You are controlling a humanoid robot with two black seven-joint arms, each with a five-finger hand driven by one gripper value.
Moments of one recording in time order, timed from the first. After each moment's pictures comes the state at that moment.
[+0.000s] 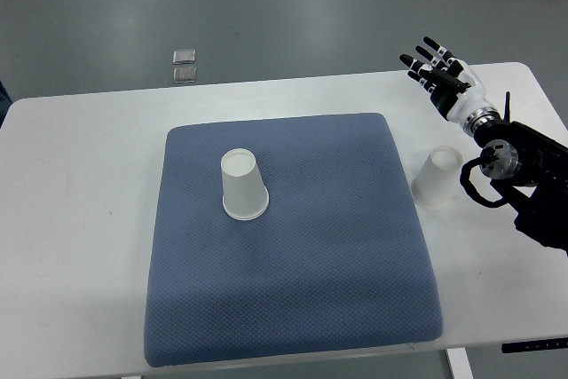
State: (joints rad) left arm -0.05 0.00 -0.15 -0.17 0.08 0.03 0.04; right arm 0.79 -0.24 0.64 0.57 -0.02 0.10 0.31
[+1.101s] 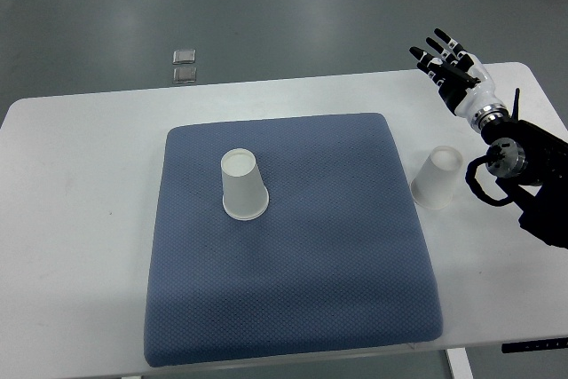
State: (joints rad) left arm -0.05 0.00 -0.15 -0.16 0.08 0.03 0.04; right arm 0.79 -0.25 0.67 0.56 -0.02 0.11 0.34
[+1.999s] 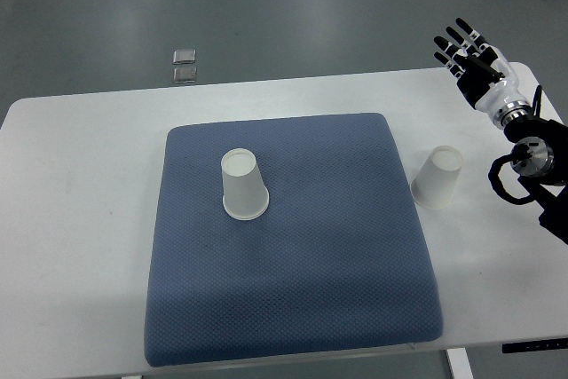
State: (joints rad) left arm -0.05 0.00 -0.15 -0.16 0.08 0.03 0.04; right arm 0.76 -0.32 0.75 0.57 -0.02 0.26 0.34
